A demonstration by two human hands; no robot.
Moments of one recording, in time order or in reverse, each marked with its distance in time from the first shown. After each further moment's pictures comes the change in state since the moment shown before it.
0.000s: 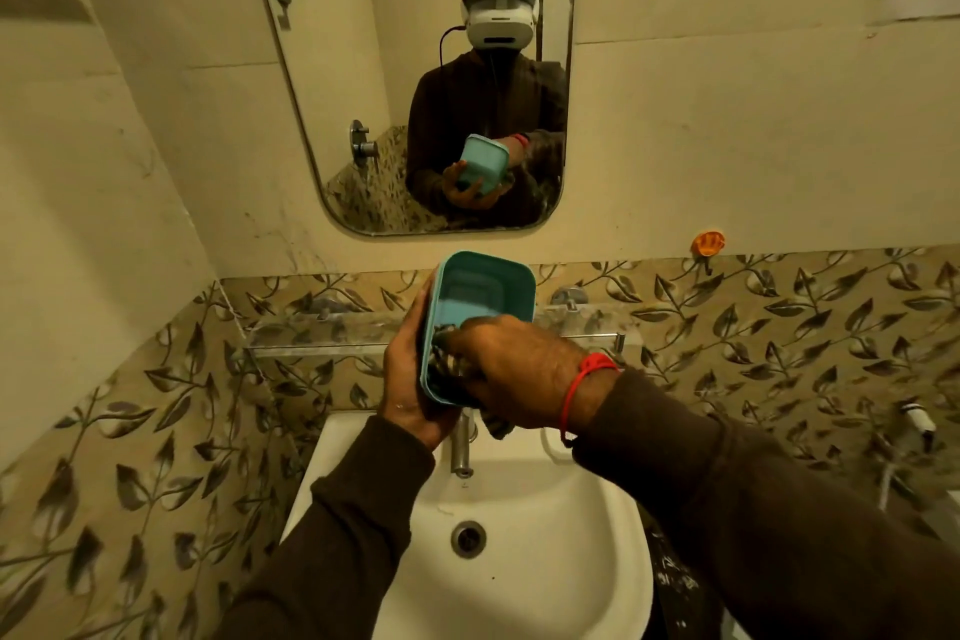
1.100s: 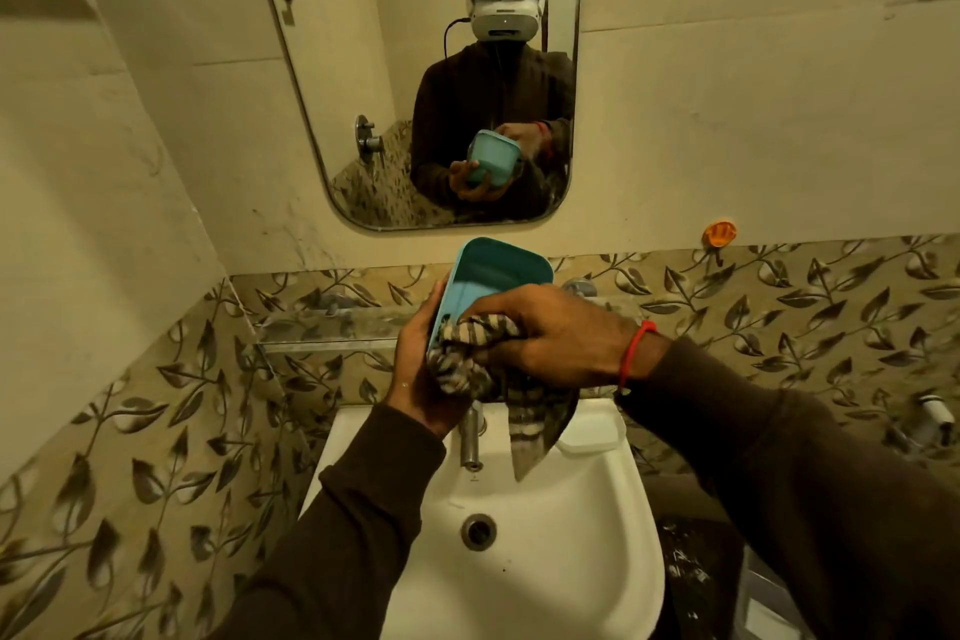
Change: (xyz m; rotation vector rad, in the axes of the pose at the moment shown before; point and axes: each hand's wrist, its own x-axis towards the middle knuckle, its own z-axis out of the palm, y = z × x) left_hand 0.005 0.008 0.004 0.022 -0.065 -0.143; right_hand -0.005 0.031 -0.016 0.413 0.029 -0.046
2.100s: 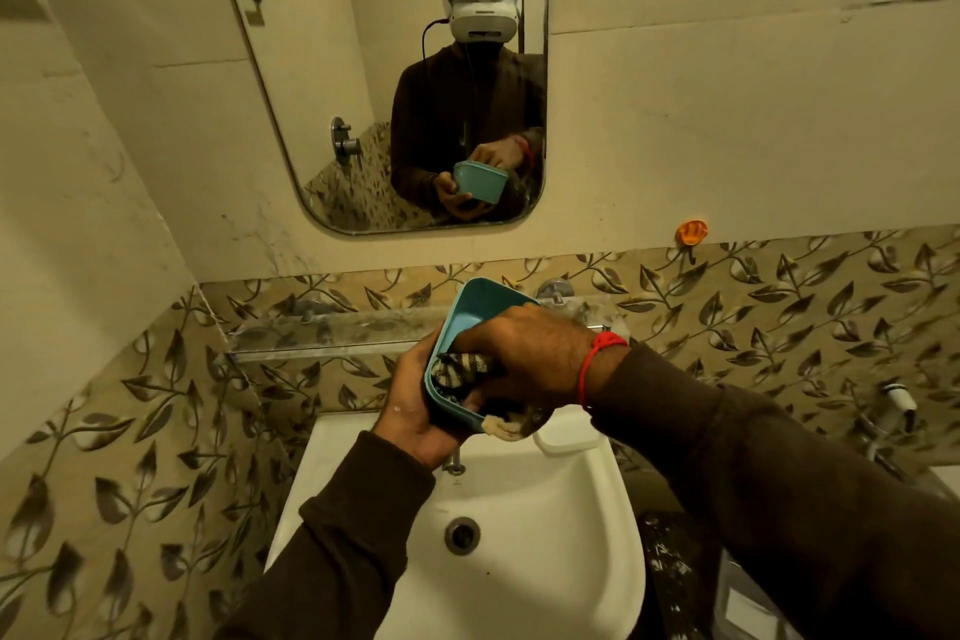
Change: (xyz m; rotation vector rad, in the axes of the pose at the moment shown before) left_hand -0.012 -0.024 0.001 0.022 0.234 -0.171; right_hand 0.008 0.024 0.016 -0.495 -0.091 -0.004
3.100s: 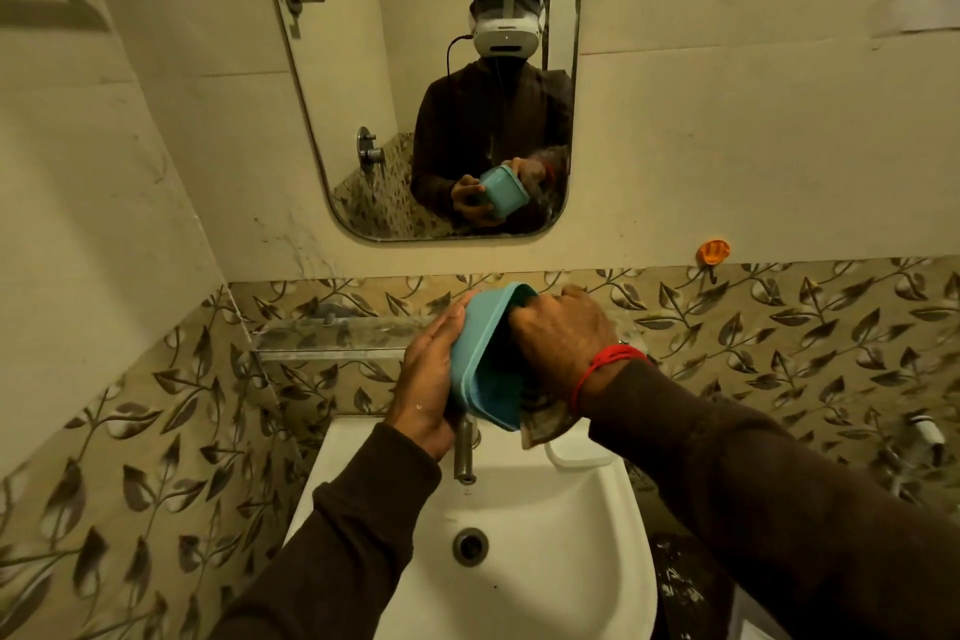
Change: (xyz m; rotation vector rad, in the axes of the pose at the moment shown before) left_hand 0.007 0.016 -0.001 0.244 0.044 0.327; right_hand 0.012 0.009 0.003 -0.444 0.201 0.190
